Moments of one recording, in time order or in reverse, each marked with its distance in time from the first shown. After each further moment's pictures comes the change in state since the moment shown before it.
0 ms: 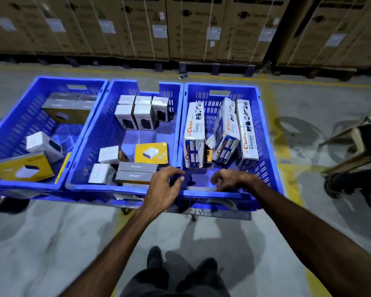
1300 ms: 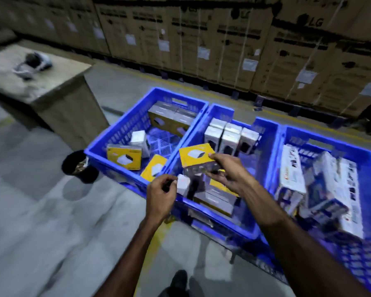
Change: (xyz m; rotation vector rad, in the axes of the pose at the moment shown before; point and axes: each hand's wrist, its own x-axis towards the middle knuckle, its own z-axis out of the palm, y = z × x) left_hand -0.036 -0.142 -0.161 -0.153 0.624 -0.295; right_hand 0.039 -0.336 -0.044 1.341 0.179 -0.130
